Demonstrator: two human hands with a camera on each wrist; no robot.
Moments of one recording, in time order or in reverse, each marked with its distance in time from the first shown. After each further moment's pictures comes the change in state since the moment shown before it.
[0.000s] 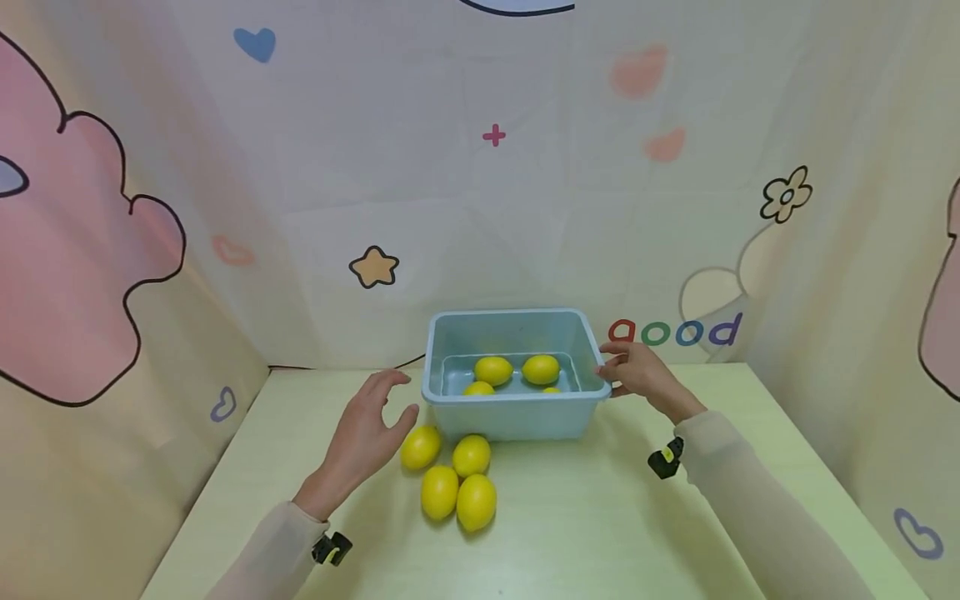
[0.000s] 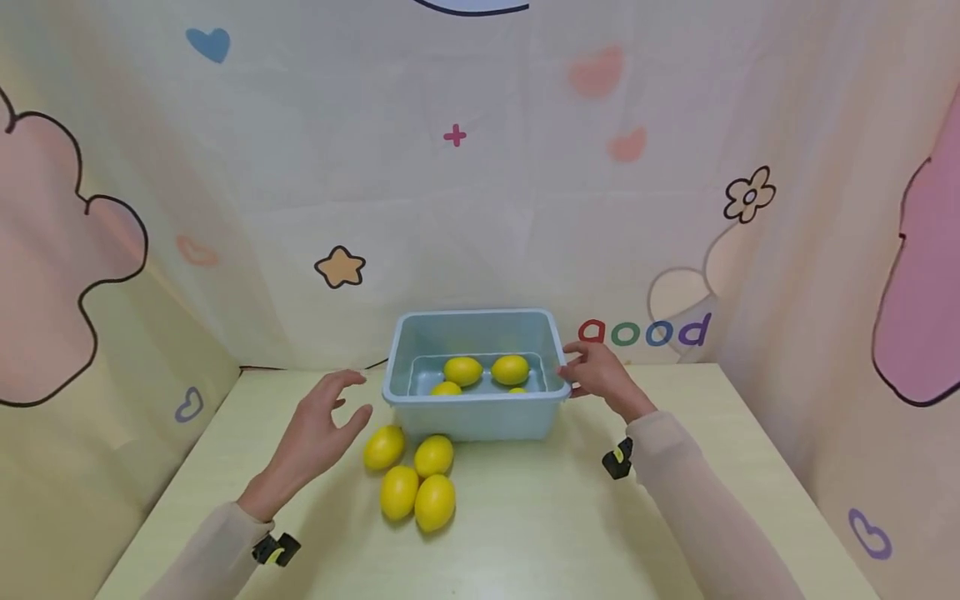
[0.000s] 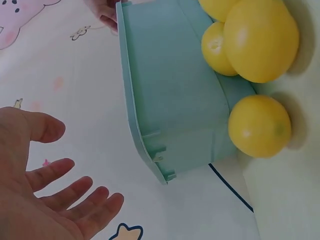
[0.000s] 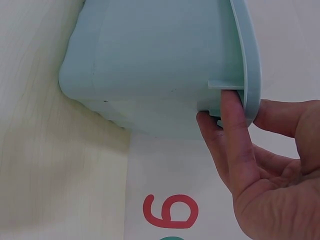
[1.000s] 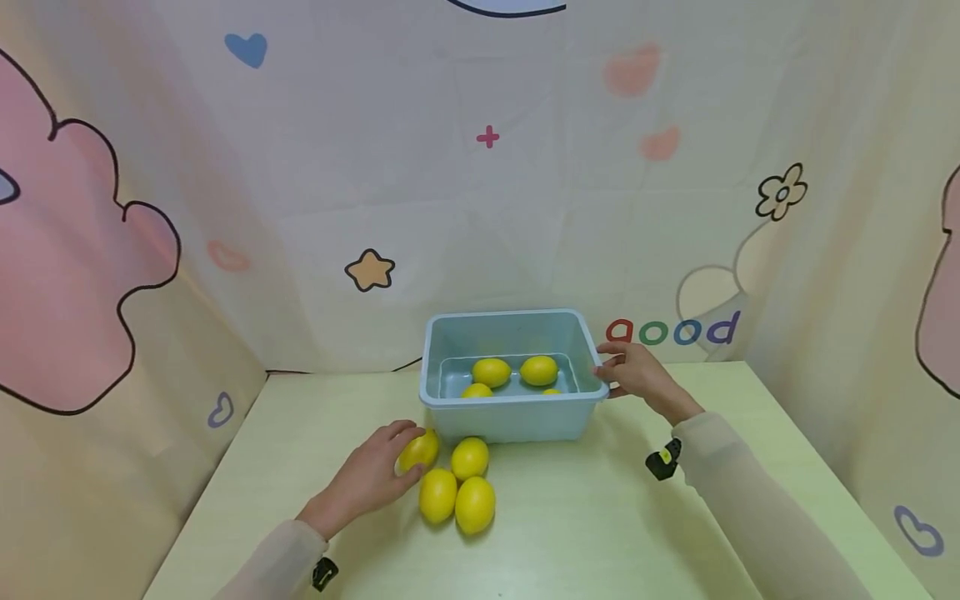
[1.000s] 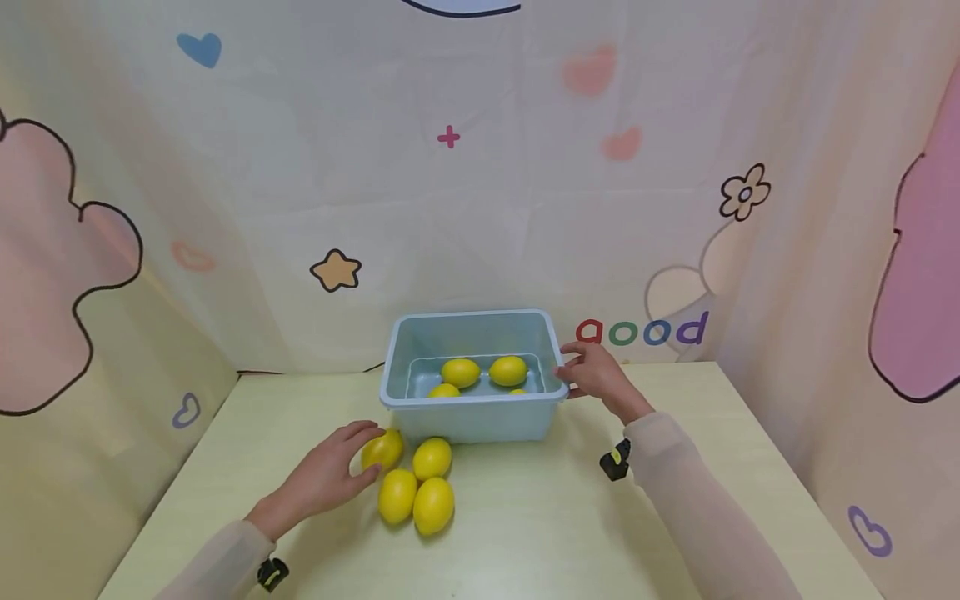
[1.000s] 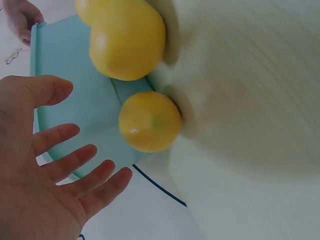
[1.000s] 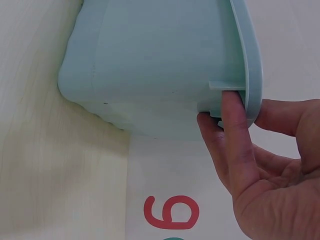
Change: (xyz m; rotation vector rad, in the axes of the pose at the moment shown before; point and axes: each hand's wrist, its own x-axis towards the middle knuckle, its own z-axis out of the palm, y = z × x) left_hand -0.025 -0.041 0.040 0.225 -0.326 0.061; right_hand 0.000 0.002 0.000 0.009 0.005 -0.001
